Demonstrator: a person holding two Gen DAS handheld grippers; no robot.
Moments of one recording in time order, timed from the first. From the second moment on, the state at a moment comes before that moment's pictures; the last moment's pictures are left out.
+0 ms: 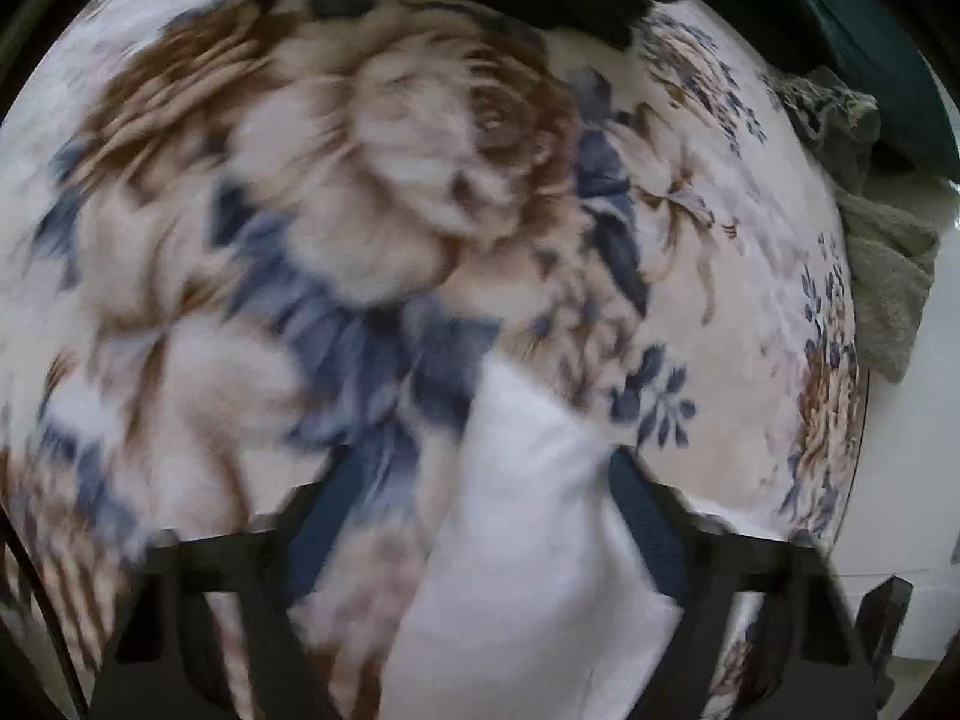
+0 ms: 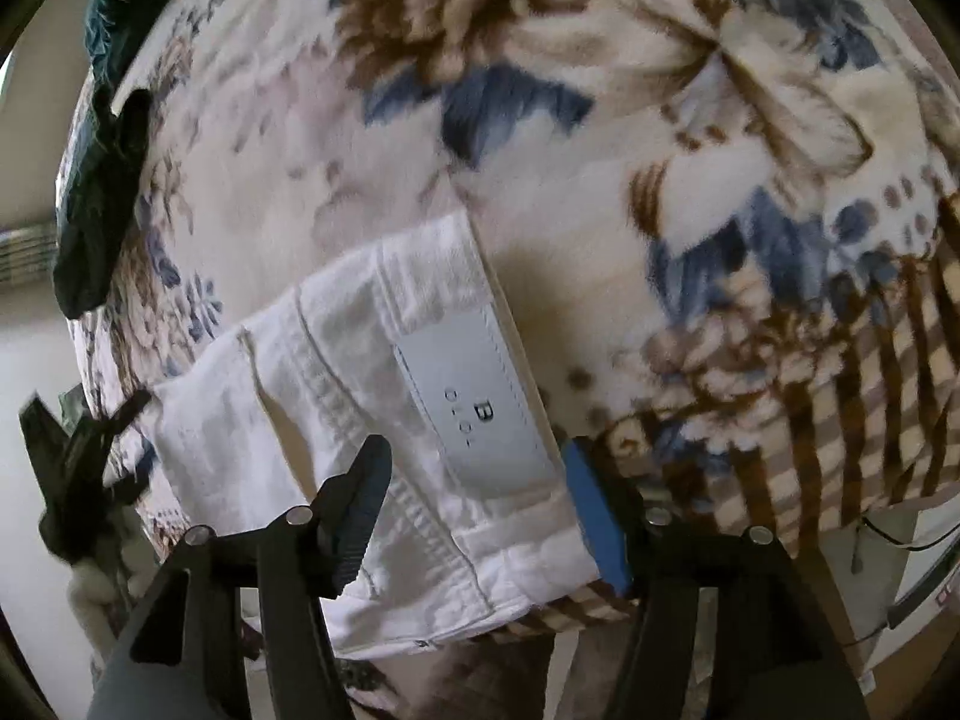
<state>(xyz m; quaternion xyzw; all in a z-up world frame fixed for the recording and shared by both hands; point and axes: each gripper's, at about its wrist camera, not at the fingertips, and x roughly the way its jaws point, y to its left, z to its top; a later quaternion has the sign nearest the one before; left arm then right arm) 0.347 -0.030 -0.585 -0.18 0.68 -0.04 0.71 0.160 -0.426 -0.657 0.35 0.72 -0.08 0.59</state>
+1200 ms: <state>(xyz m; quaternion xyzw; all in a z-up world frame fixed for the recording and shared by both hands) 0.255 -0.009 -0.584 -0.26 0.72 -0.07 0.64 0.069 -0.410 -0.695 0.55 0.65 -0.06 0.53</state>
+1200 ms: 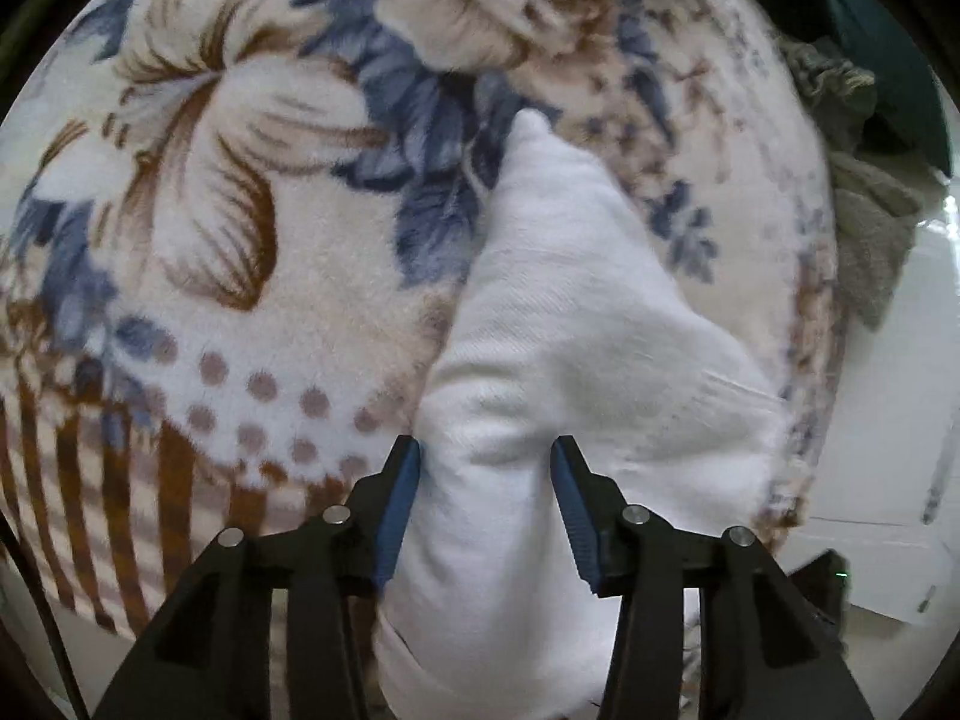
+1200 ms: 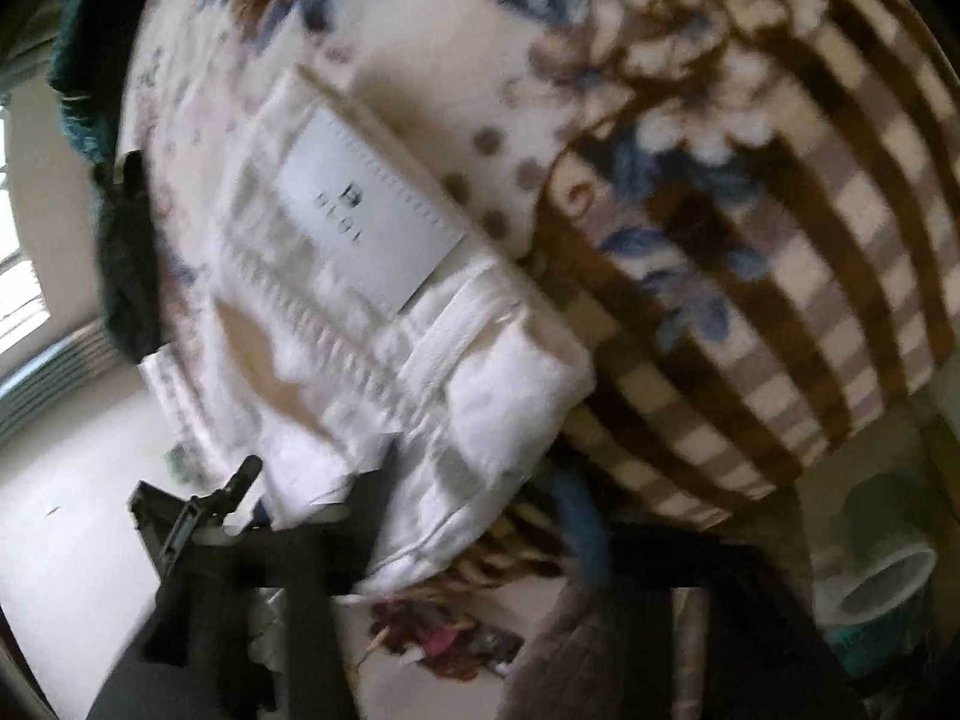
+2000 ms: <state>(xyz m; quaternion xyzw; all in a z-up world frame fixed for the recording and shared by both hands) 0.245 -0.009 -0.607 -0.34 0.65 -0.16 0.66 0.071 -0.339 -0.716 0.61 0.52 0.01 0.60</state>
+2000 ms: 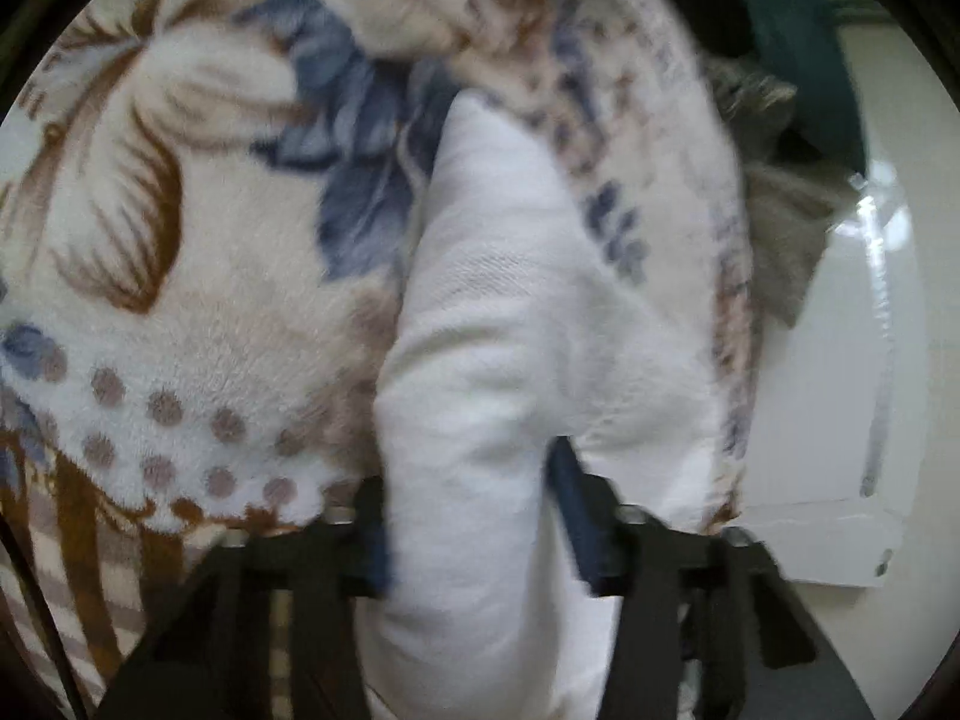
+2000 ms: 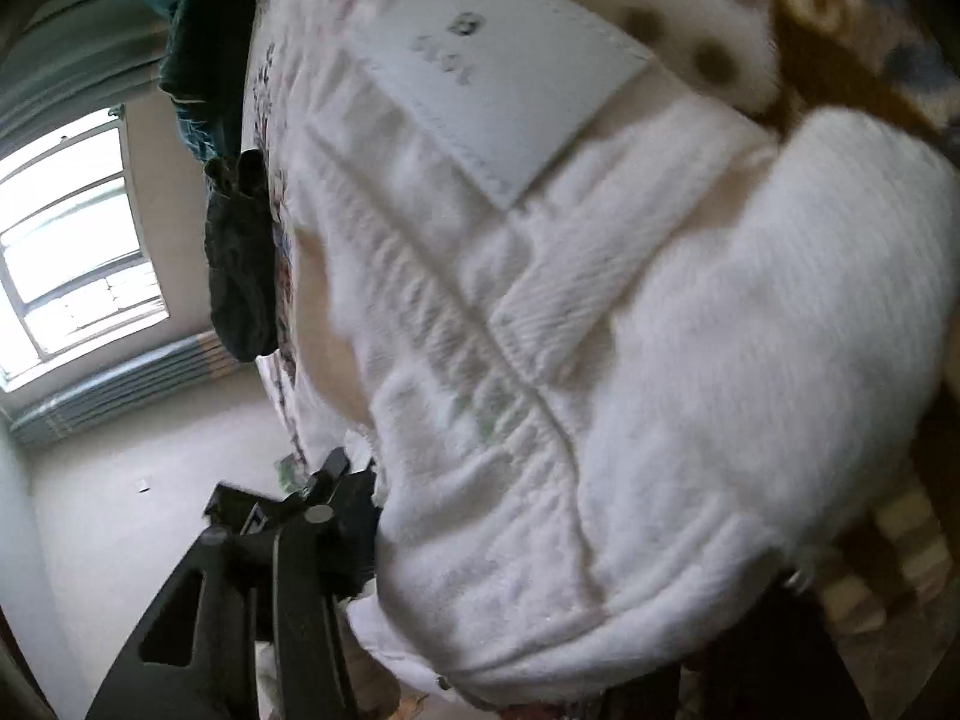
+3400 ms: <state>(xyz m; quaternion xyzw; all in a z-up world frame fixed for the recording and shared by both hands) 0.698 0.189 -0.494 -0.34 0.52 -0.21 0.76 0.608 -0.156 -0.543 0.49 0.44 0.10 0.74</state>
